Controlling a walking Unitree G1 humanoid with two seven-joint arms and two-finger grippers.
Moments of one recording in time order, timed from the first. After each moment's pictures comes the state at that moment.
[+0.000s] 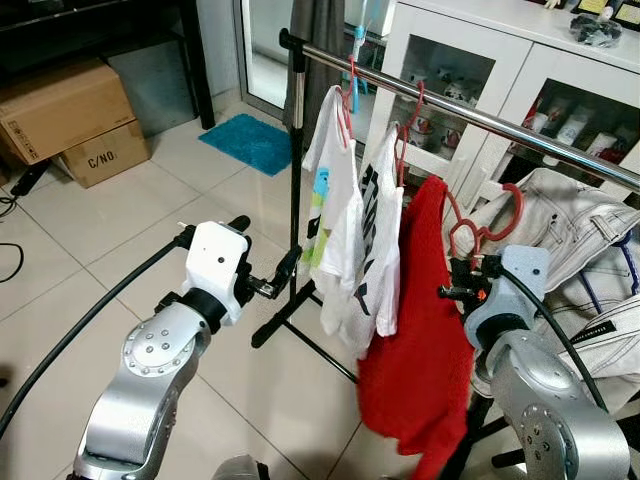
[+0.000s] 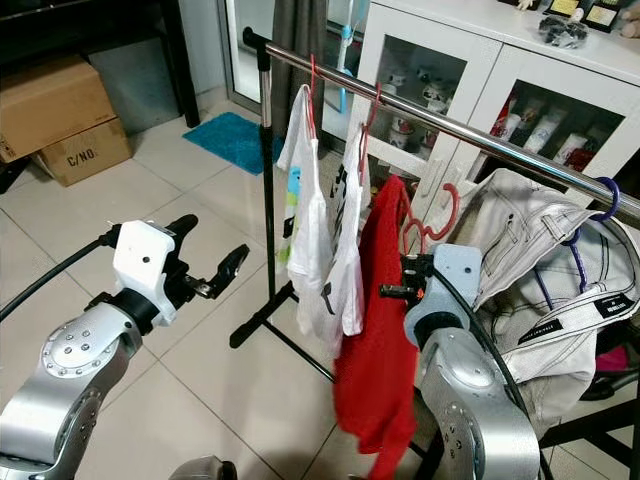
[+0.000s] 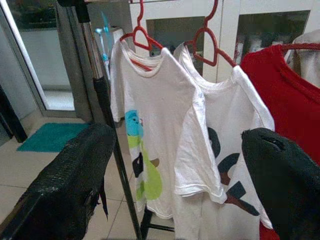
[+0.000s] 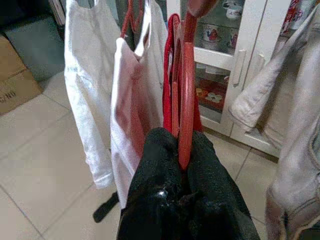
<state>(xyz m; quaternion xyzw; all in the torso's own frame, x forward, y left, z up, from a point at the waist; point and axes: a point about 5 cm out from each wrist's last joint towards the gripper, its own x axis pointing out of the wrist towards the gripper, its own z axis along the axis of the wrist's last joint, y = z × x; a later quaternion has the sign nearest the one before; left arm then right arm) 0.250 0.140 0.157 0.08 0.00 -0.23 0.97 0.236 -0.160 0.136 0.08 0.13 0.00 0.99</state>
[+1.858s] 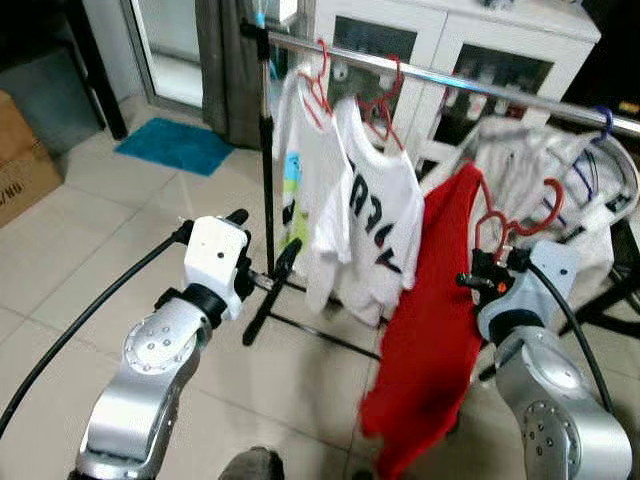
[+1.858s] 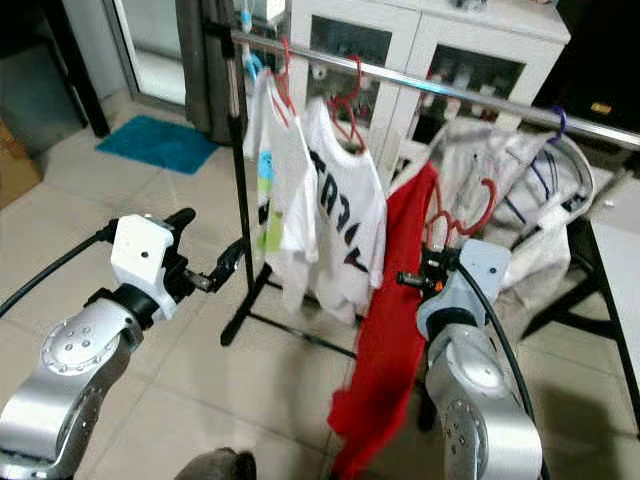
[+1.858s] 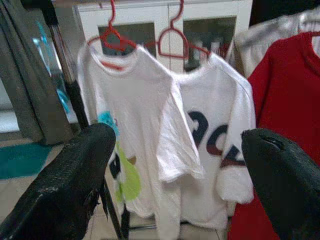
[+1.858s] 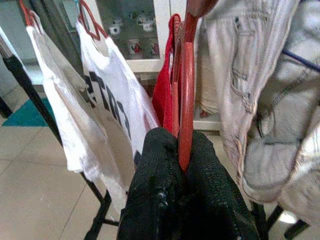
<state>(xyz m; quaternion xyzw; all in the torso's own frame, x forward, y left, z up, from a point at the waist) 0.252 0.141 0.163 0.09 -0.01 -0.21 0.97 0.238 -0.171 0.143 0.11 0.09 -0.06 0.99</state>
